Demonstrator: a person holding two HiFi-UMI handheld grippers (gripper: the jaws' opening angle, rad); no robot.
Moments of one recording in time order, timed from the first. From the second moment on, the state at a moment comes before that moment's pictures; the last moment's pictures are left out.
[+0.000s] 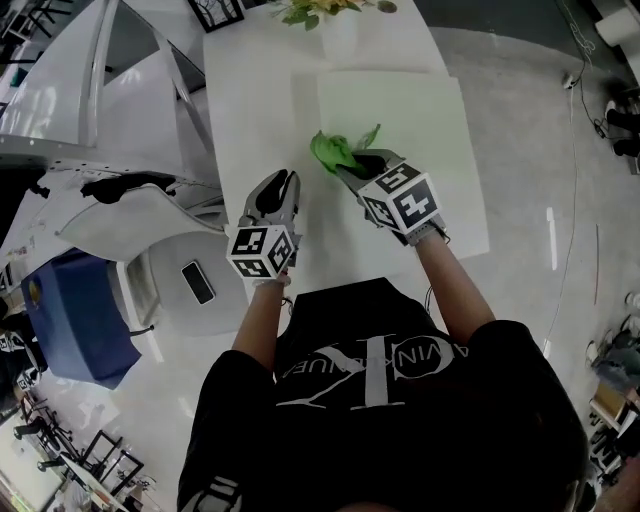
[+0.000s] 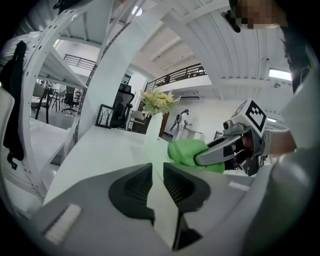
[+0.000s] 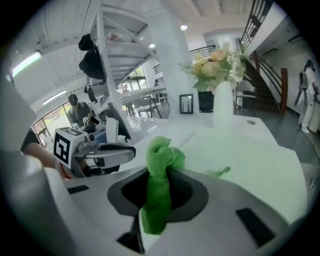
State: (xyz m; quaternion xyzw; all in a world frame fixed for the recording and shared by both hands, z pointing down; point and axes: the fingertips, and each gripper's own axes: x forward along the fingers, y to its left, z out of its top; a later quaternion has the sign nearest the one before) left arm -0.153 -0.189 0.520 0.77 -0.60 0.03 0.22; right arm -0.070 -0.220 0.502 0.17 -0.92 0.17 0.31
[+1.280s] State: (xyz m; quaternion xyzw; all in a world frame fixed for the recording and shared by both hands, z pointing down) left arm -0.089 -0.213 0.540 0.81 -0.51 0.07 0.27; right arm -0.045 -0.222 0.519 0.25 -0.90 0.19 0.31
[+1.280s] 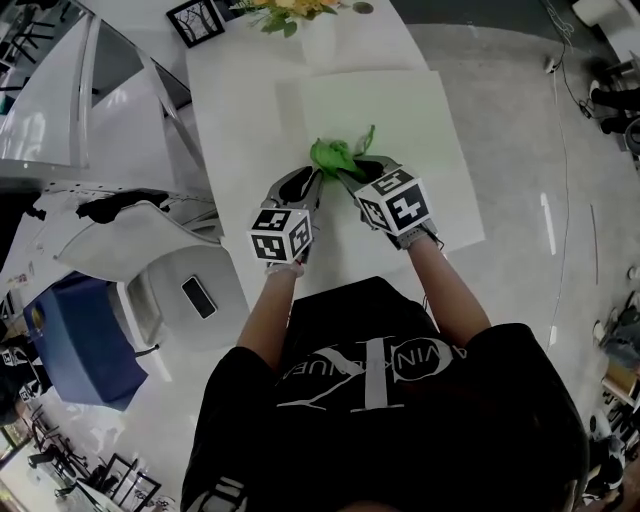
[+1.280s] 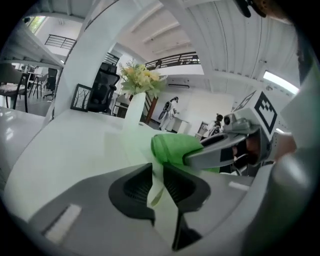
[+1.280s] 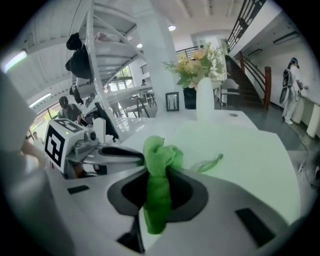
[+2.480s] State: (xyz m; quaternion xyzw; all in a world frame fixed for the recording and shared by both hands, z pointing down) left arm -0.089 -0.211 0.541 0.81 -0.51 0.07 0.28; right arm 0.188 -0.280 0.526 0.47 -0.80 0.26 0.27
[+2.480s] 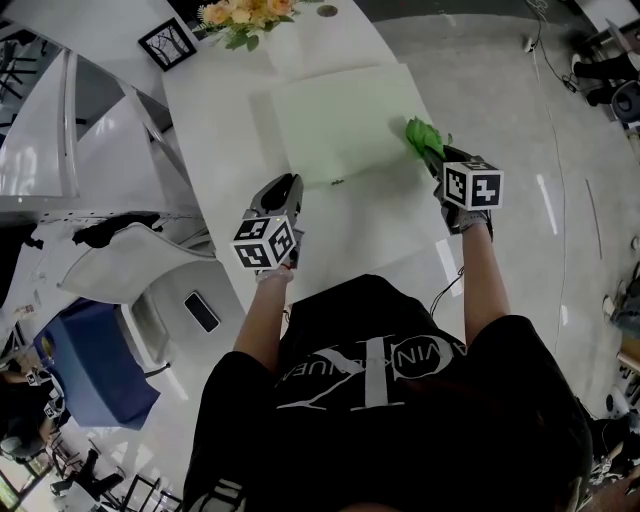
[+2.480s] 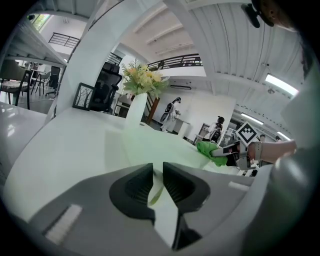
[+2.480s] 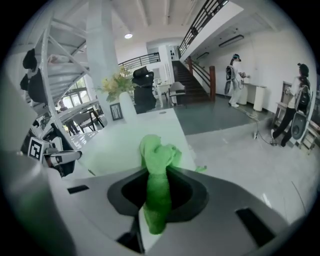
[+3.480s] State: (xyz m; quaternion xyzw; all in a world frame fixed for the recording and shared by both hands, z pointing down) left arm -0.122 -0.212 0.511 0.80 -0.55 0.00 0.25; right arm 0.246 -0.291 0.485 0.60 -0.76 0.17 0.21
